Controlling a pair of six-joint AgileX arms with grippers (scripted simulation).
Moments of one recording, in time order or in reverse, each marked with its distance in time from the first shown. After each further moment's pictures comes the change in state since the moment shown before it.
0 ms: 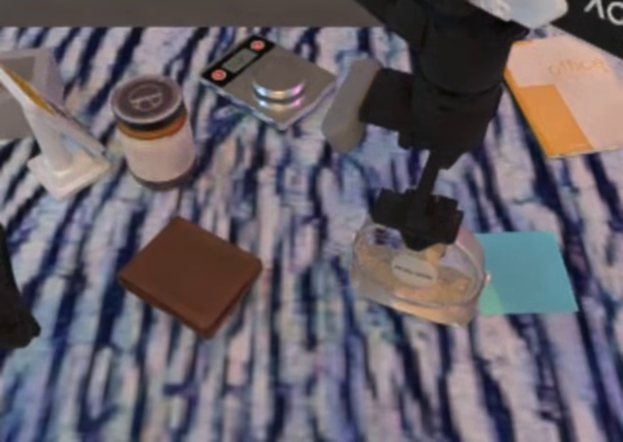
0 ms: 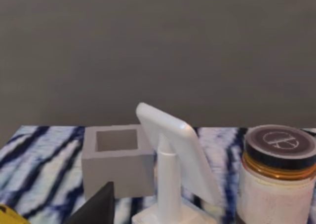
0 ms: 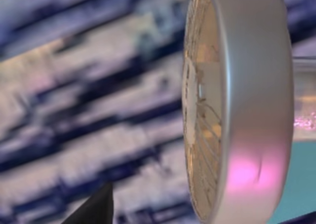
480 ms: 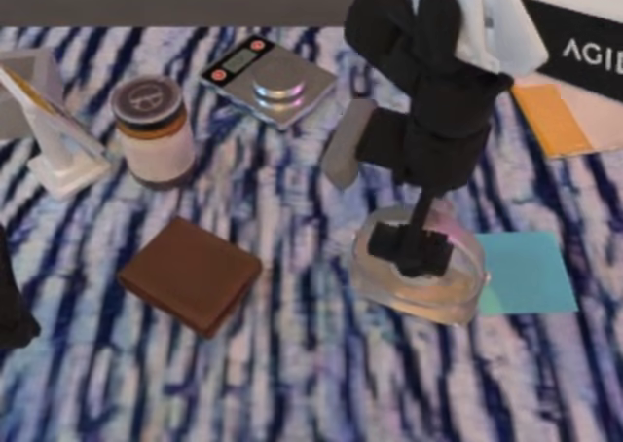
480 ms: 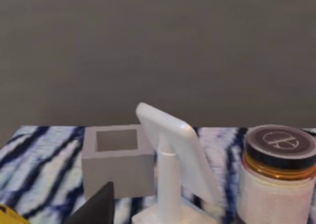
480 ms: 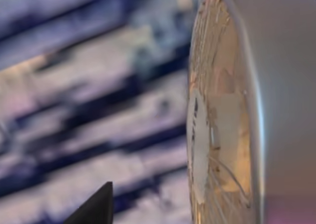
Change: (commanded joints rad) left arm 0.000 0.000 0.000 0.000 0.000 0.000; right arm 0.001 0.000 -0.172 0.174 0.000 0.001
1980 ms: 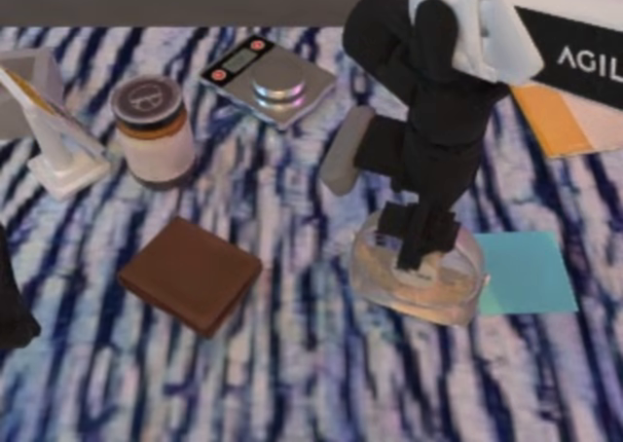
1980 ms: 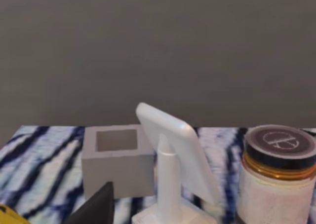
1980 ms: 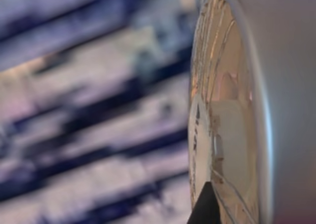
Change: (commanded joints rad) left arm 0.000 0.000 0.000 0.000 0.000 0.000; right arm 0.001 0.002 -0.022 0.022 0.000 0.000
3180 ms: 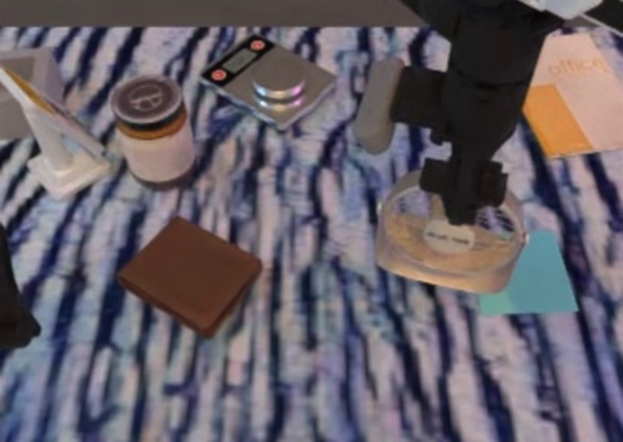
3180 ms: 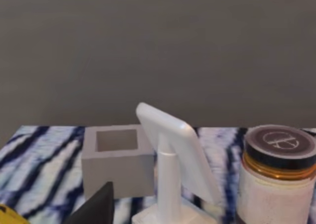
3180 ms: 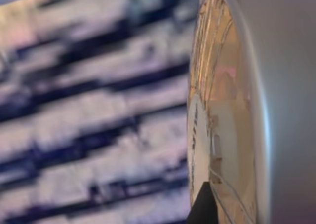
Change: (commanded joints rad) left arm 0.000 0.000 0.000 0.000 0.000 0.000; right arm -0.063 -0.042 0.148 -0.197 0.001 -0.151
